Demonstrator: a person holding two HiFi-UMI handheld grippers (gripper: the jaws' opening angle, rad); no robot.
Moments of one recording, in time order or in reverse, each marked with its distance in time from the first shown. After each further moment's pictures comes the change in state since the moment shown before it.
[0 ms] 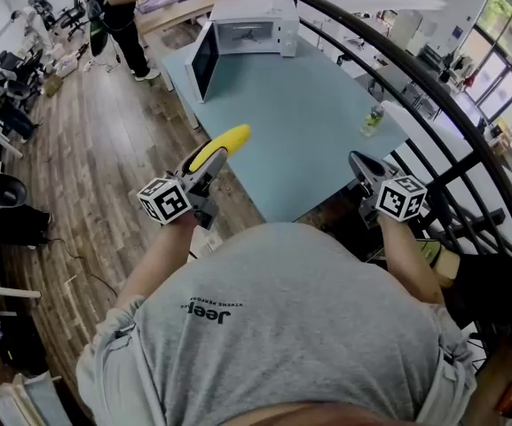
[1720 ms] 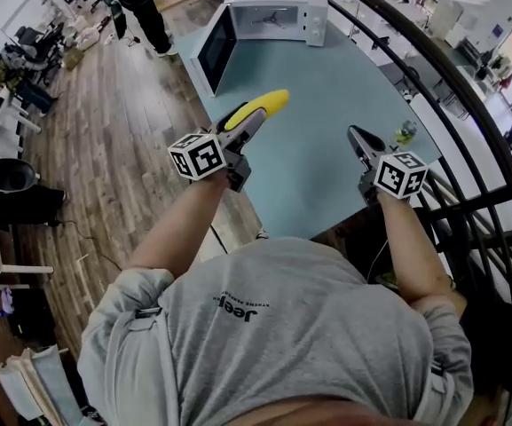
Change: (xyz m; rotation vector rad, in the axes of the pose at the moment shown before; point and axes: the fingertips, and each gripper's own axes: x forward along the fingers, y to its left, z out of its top) left arm 0.172 0.087 0.006 0.009 0.053 0.068; right arm 0.152 -0.092 0.020 0.021 0.031 0.104
